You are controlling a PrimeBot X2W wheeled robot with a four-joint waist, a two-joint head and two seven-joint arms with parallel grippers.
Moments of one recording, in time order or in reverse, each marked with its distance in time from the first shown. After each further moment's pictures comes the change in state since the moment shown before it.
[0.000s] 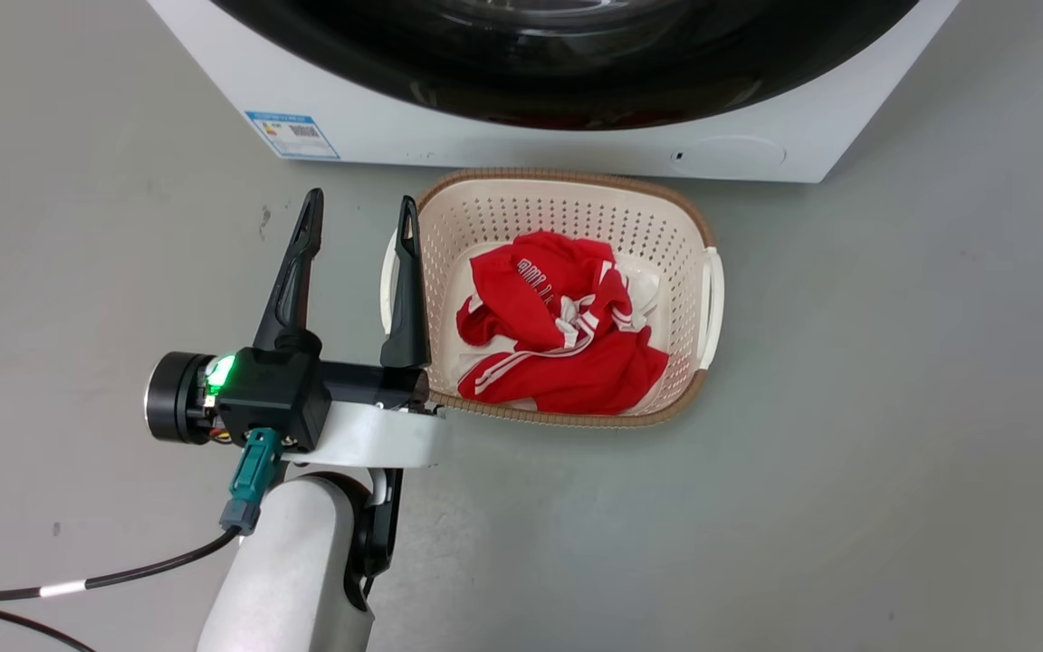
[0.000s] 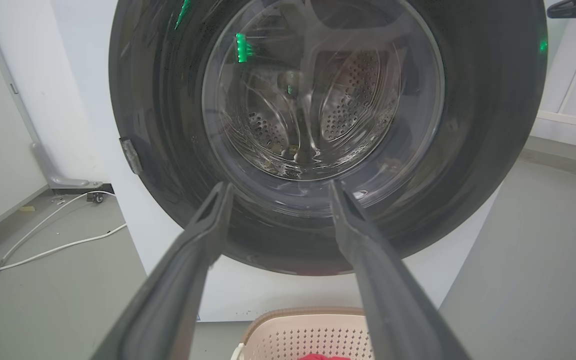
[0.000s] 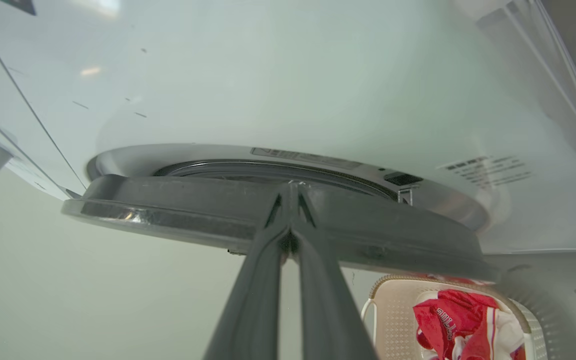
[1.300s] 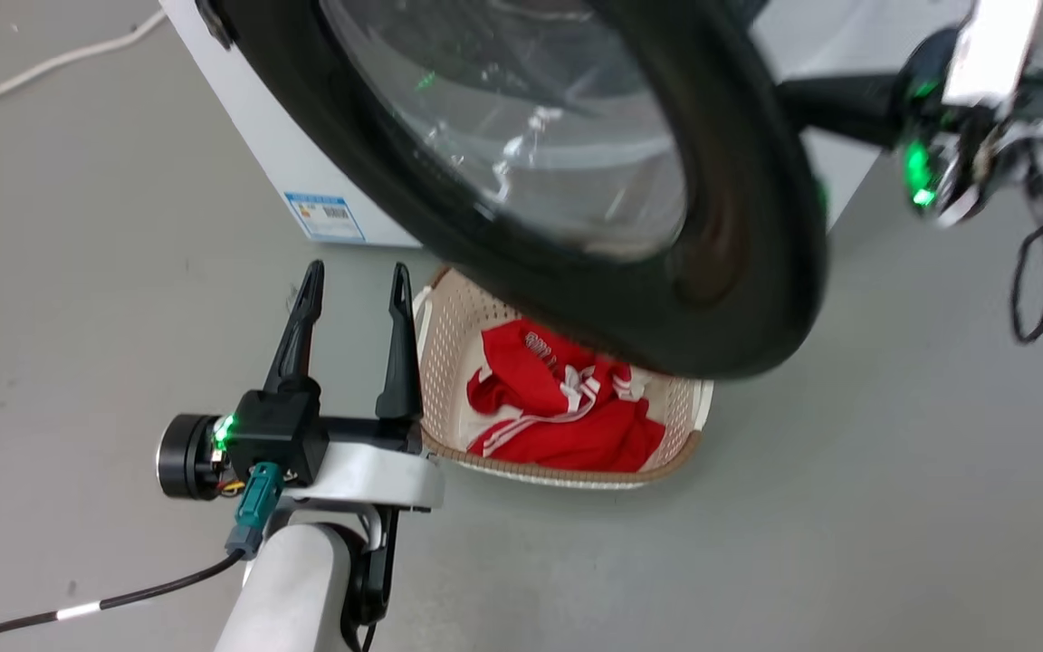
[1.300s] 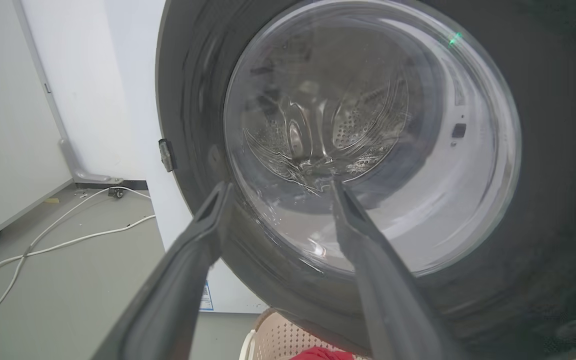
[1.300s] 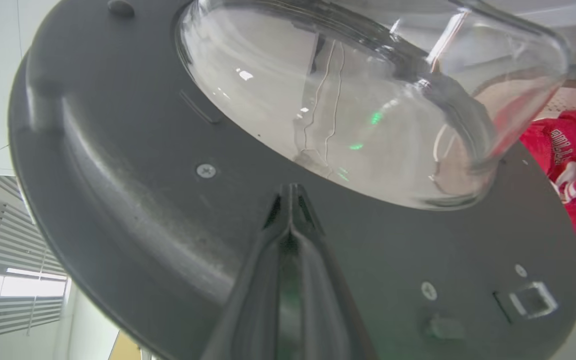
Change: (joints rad) left arm 0.067 0.000 0.007 0.051 -0.033 0.008 0.000; right arm 0.291 0.083 0.033 -0.230 0.145 0.000 0.472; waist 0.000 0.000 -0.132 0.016
